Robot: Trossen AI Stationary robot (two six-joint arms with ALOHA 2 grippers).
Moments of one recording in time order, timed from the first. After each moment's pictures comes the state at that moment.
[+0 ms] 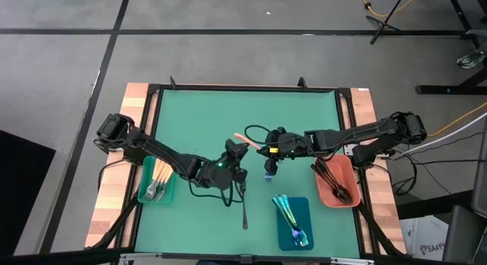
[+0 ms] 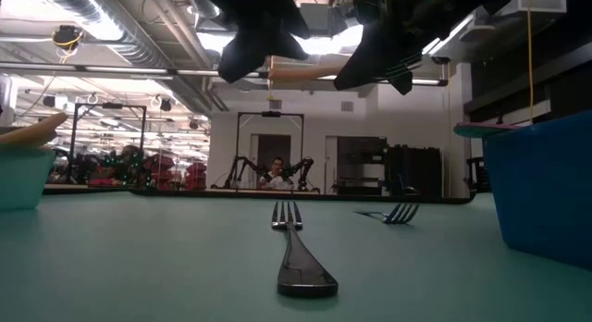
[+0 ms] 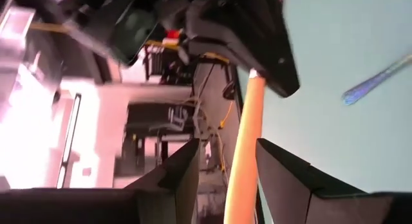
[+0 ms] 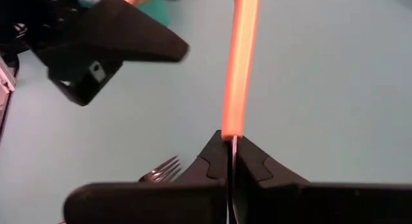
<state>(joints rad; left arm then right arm) -0.35 1.71 1.10 0.12 -1.10 0.97 0.11 1.44 0.94 -0.13 0.19 0.45</state>
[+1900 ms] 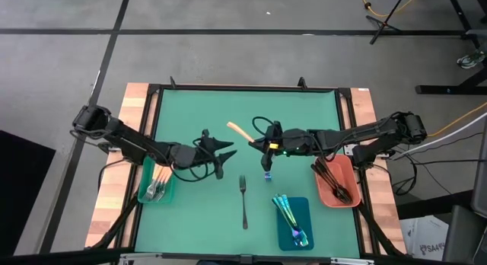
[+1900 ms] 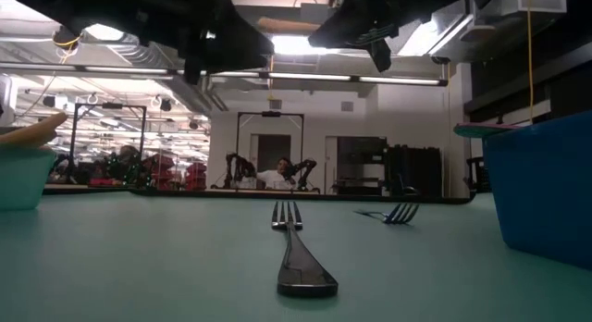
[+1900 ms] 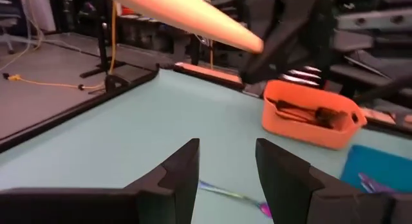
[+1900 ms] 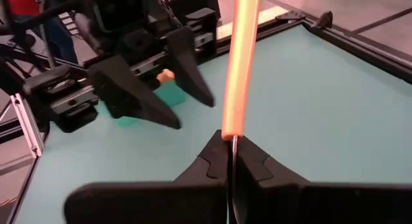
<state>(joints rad) -0.26 1.39 0.56 0.67 -0.65 -0.25 0.11 1.44 0.94 0.14 0.26 0.38</state>
